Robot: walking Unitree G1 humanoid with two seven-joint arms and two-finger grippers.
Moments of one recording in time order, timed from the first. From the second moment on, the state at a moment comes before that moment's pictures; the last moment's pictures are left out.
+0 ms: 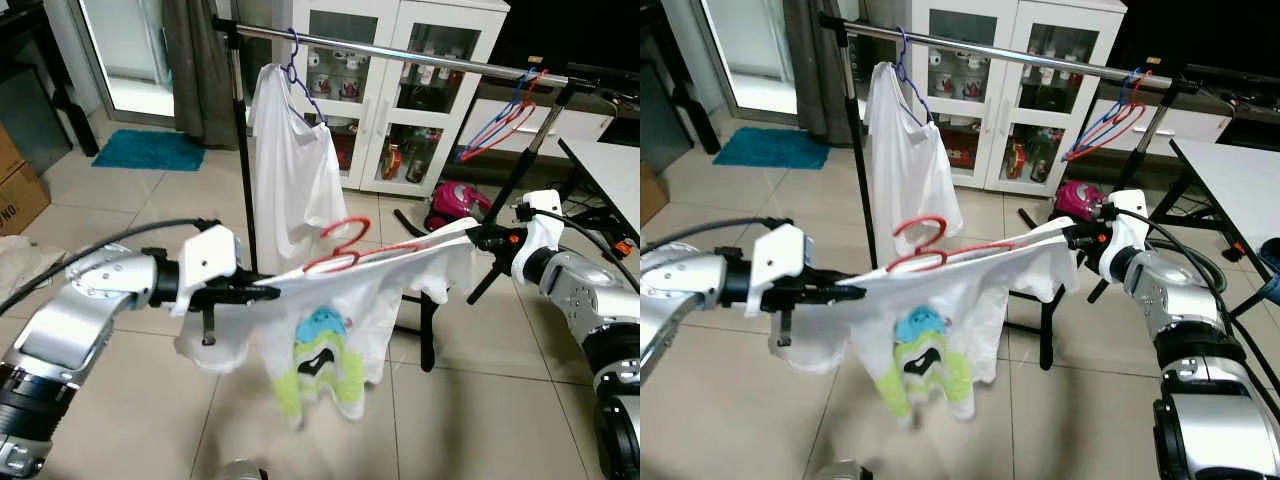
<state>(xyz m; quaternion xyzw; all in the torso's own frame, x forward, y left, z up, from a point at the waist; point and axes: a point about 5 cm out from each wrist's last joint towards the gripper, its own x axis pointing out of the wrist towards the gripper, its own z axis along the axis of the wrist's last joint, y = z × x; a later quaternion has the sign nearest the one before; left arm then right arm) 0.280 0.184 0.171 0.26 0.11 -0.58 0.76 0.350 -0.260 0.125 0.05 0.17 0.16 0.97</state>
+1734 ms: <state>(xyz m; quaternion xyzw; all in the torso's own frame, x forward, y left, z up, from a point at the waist) 0.330 0.193 0.156 0.30 0.18 -0.49 0.80 0.332 -0.235 0.148 0.02 0.13 0.19 0.97</state>
